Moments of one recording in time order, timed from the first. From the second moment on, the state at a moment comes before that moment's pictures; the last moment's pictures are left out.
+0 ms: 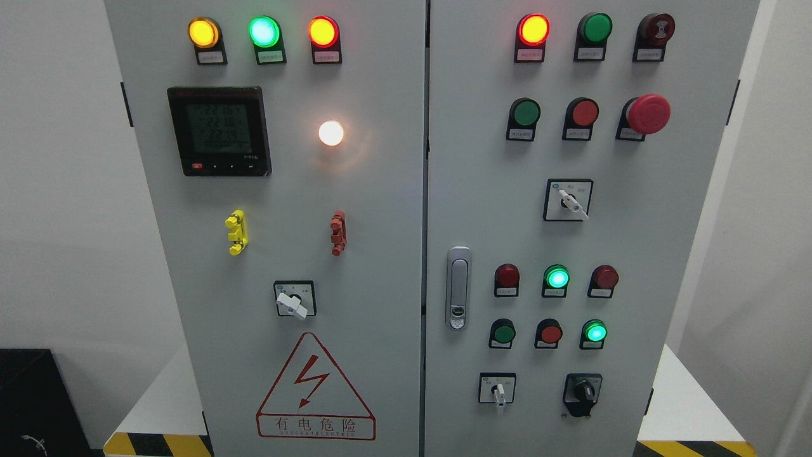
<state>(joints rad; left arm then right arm) 0.04 -0.10 0.00 0.00 0.00 -0.20 0.08 0.12 0.01 0.12 -0.84 0.61 -0.02 -0.07</state>
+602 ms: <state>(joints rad) 0.04 -0.10 0.00 0.00 0.00 -0.20 0.08 0.10 0.00 0.02 -1.12 0.95 -0.06 -0.07</state>
